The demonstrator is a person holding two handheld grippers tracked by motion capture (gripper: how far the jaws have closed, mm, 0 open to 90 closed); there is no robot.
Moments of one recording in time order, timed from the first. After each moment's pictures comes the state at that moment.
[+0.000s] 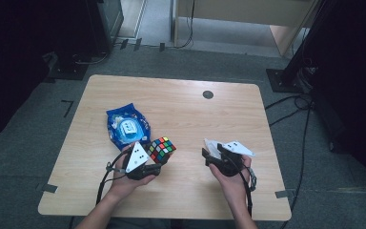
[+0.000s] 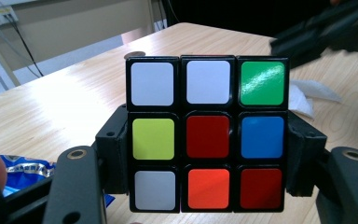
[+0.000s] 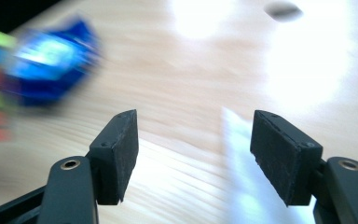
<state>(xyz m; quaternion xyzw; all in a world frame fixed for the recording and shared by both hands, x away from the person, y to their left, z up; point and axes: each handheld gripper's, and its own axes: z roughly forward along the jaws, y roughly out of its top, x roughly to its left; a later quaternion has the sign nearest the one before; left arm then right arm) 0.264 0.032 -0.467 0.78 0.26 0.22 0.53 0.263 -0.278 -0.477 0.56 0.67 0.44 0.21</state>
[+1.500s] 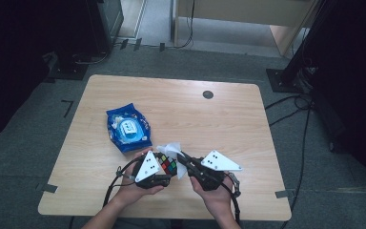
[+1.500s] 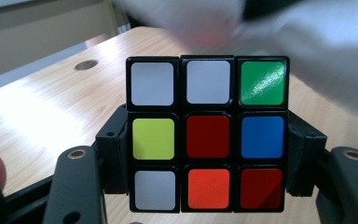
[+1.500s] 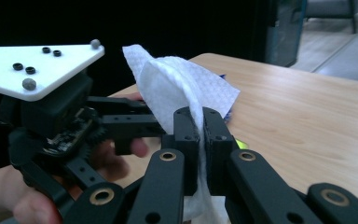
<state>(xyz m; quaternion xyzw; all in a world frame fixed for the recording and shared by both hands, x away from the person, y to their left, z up) 0.241 0.005 -0.469 0.80 0.18 0.19 0.54 0.213 -0.207 -0.423 0.36 0.71 0.59 0.17</state>
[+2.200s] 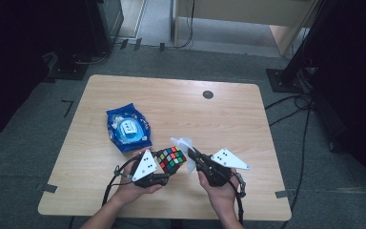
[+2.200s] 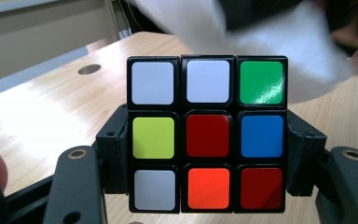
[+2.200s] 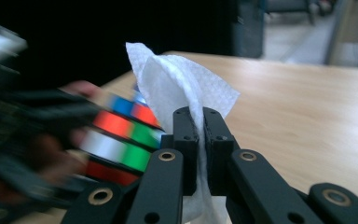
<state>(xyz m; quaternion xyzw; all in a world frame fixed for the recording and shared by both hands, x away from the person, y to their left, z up) 0.246 0.010 -0.469 0.80 0.19 0.19 0.54 0.220 -0.227 -0.432 0.41 0.67 0.59 0.19</state>
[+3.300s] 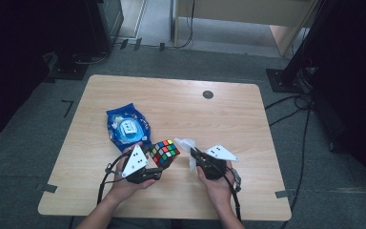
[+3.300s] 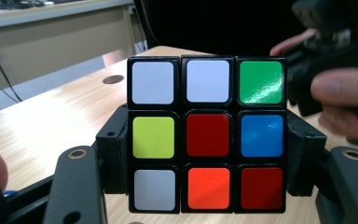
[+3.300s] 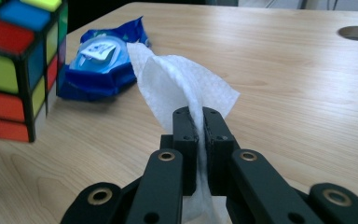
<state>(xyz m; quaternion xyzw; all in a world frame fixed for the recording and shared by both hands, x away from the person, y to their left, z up) 0.253 0.035 -0.455 0.77 0.22 0.21 0.57 0.256 -0.228 -0.482 0.47 0.70 0.49 0.20</state>
